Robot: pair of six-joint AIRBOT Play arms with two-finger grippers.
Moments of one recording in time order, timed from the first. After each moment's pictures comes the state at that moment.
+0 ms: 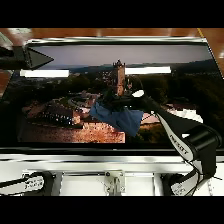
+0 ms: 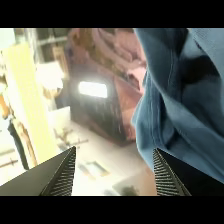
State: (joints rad) left arm 0.21 -1.37 1.61 0.36 -1.44 -1.08; right arm 0.43 -1.76 1.26 -0.23 0.78 1.33
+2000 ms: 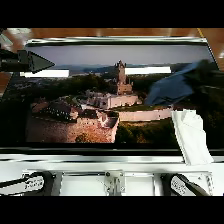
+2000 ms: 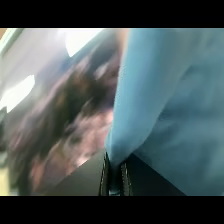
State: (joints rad) left arm 0.20 -1.38 1.61 0.43 -1.45 -1.11; right arm -0.43 -1.16 1.32 -0.76 1.20 1.57
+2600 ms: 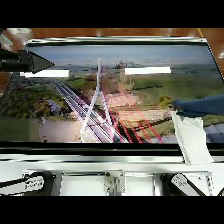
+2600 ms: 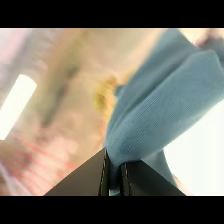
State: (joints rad) left arm 0.20 -1.38 1.61 0.43 -1.45 -1.11; right arm -0.85 -1.14 1.38 -1.04 1.39 1.64
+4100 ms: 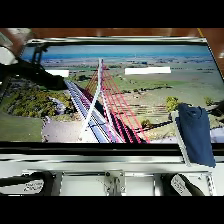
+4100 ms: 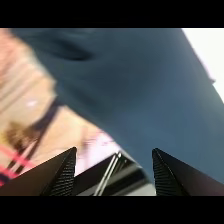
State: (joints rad) left arm -0.12 -1.45 1.61 1.17 -1.42 -1.36; right arm -0.62 -1.06 1.20 -1.34 1.45 1.48
